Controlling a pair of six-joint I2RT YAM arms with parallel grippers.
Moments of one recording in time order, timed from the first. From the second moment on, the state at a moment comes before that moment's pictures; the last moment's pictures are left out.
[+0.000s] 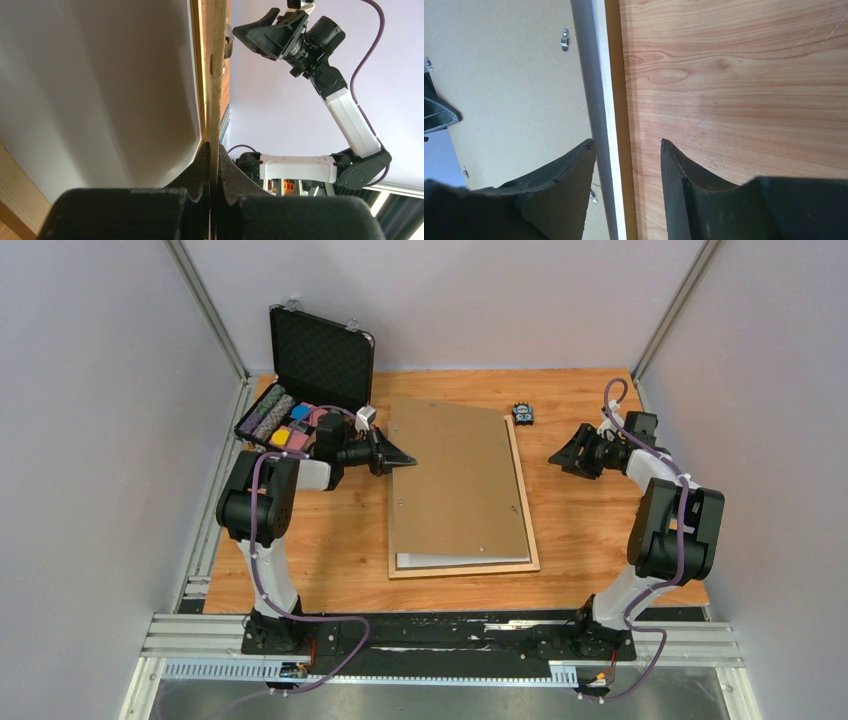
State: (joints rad) left arm -0.22 1.94 0.95 0.60 1.01 -1.14; right arm -0.27 1.70 1.06 -0.29 -0.70 0.24
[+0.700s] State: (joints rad) left arm -0.25 1.94 0.95 0.58 1.00 -1.11; right arm -0.28 1.70 1.06 -0.29 -0.71 0.24
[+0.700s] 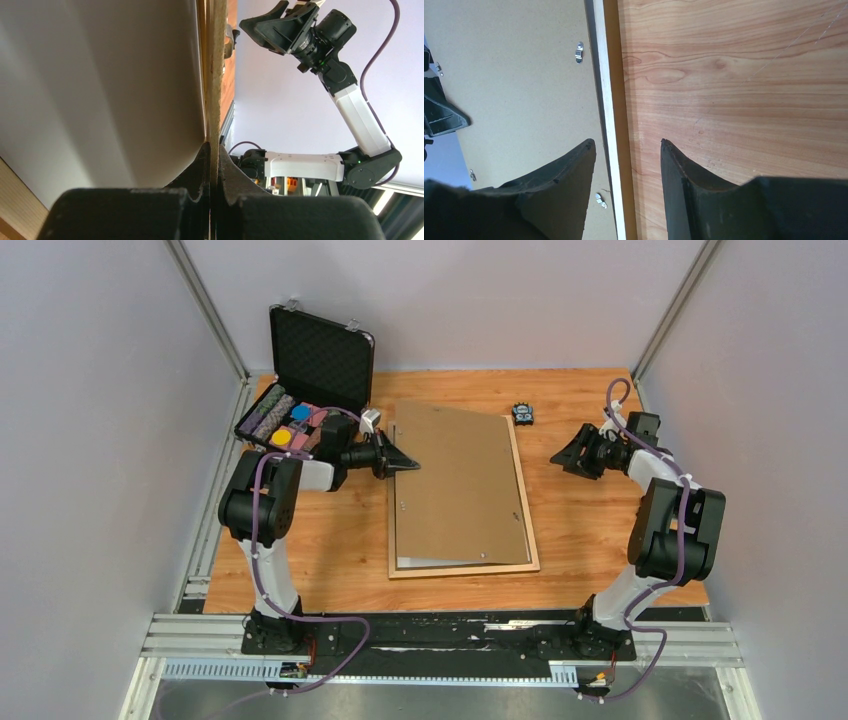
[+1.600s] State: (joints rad) left arm -0.25 1.95 0.94 0.58 0.99 -1.14; right arm -0.29 1.70 1.05 -0.28 -0.72 0.24
